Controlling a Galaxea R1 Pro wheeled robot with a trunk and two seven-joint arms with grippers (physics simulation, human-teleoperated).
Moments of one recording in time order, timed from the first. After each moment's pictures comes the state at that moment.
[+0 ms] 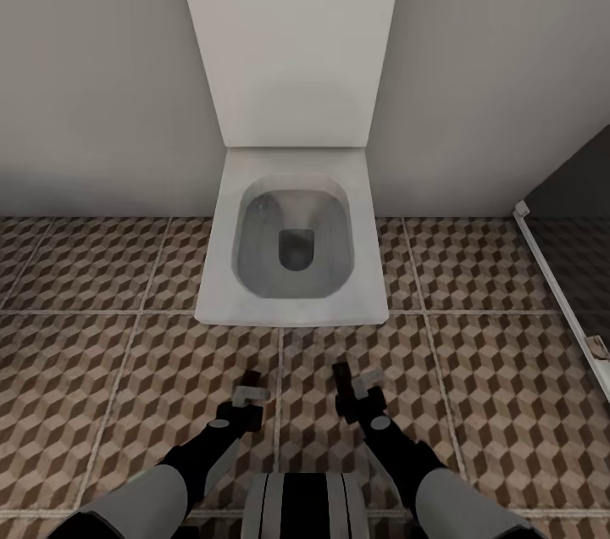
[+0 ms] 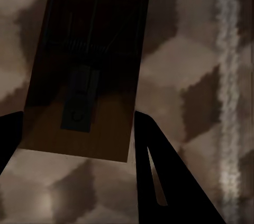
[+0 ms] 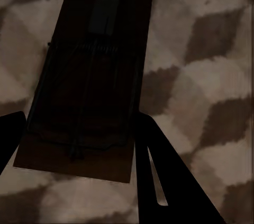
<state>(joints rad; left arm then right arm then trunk) -0.70 -0.09 -0.42 -0.27 0.31 0.03 0.13 -0.67 0.12 0.30 -0.35 0.08 -0.01 -0.15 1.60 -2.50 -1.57</state>
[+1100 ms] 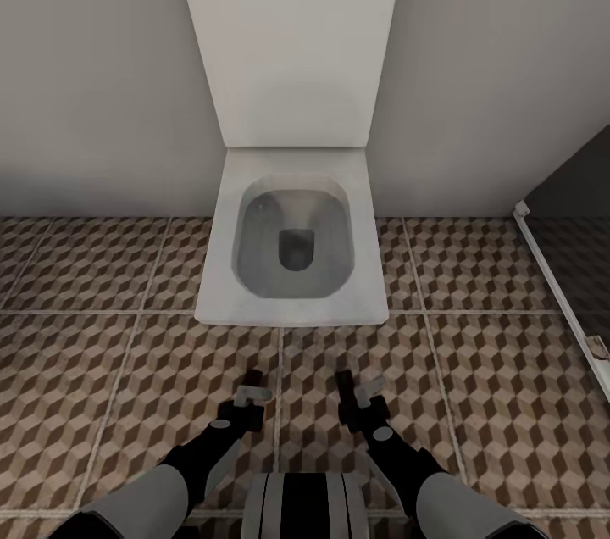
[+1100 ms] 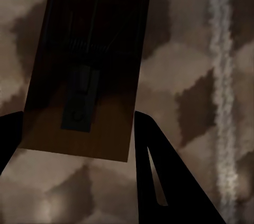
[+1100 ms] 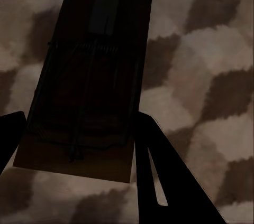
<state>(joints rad) -0.70 -0.09 -0.44 -0.27 0.31 0.02 0.13 -0.67 0.13 0.30 -0.25 0.08 -0.08 -0.17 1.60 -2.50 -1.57</state>
